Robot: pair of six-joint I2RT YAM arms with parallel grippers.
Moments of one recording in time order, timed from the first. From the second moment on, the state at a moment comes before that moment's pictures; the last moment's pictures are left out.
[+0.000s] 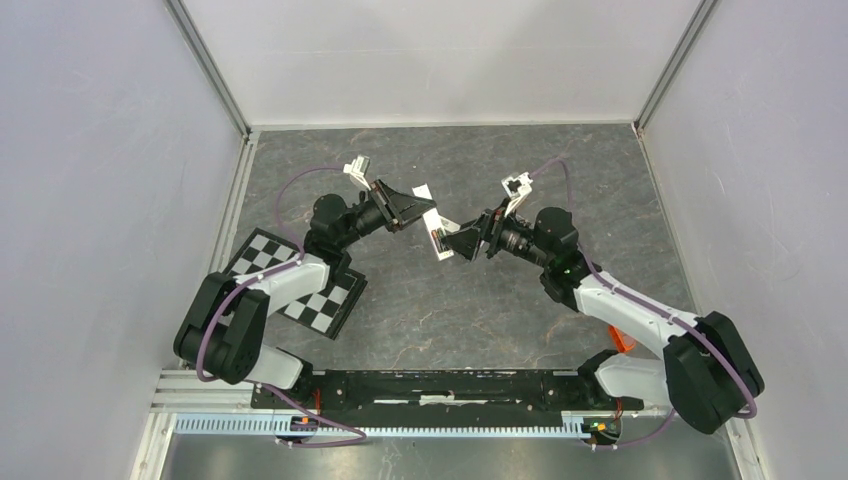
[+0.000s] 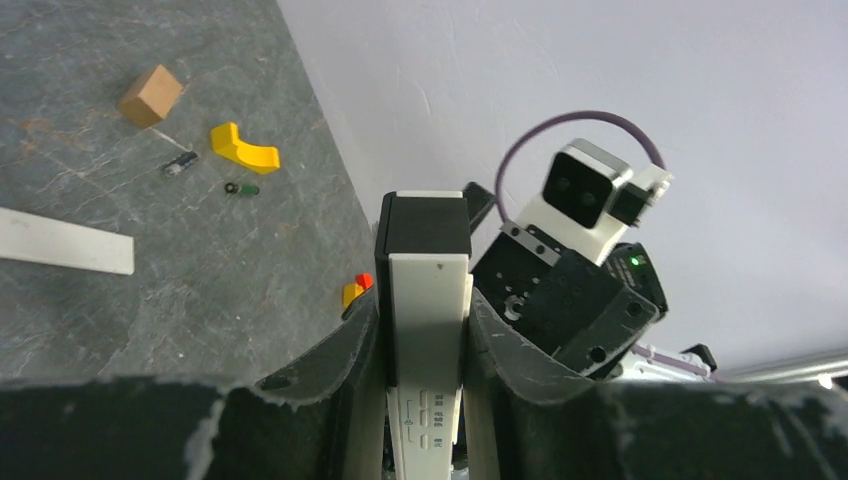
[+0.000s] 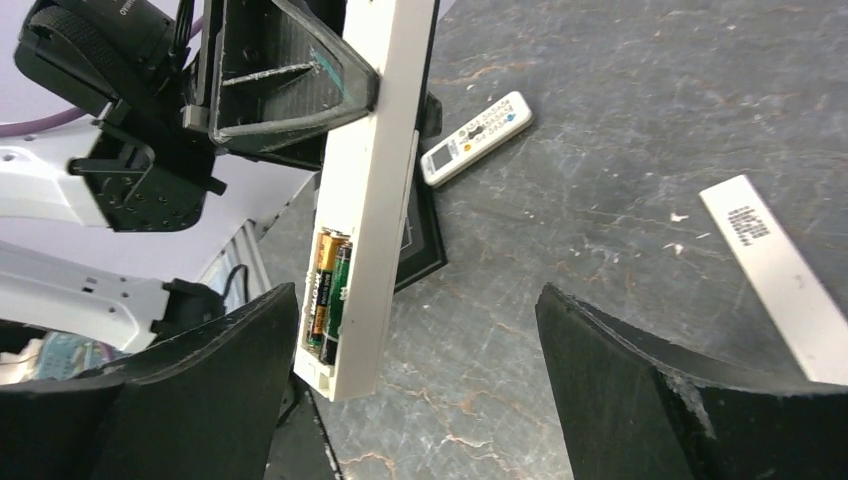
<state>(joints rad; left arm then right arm) -0.43 1.44 0.65 0.91 0.58 -1.22 0.55 1.22 0.59 0.54 -0.47 0.61</state>
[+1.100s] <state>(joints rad) -0.44 1.40 0.63 0.59 0.39 -1.11 0.88 1.46 0.96 0.02 0.15 0.09</state>
